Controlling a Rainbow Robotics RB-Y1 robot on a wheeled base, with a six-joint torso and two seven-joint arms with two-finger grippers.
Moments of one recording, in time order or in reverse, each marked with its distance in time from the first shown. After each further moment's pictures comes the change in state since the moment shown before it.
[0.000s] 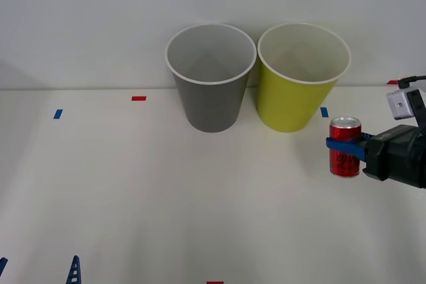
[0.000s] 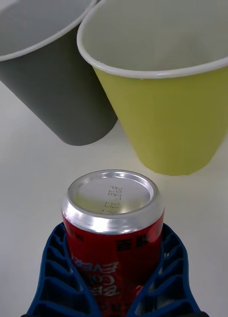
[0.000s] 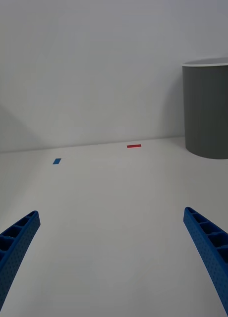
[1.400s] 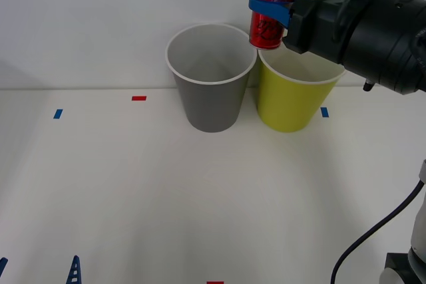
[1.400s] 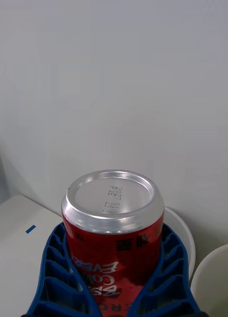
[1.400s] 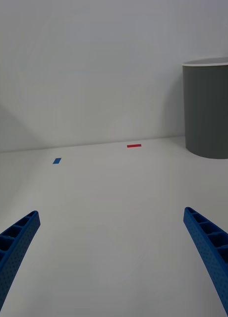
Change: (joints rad) right arm -0.576 0.281 0.187 0.000 0.352 -0.057 -0.159; left arm 0.000 0.000 0.000 0.000 0.000 0.000 0.000
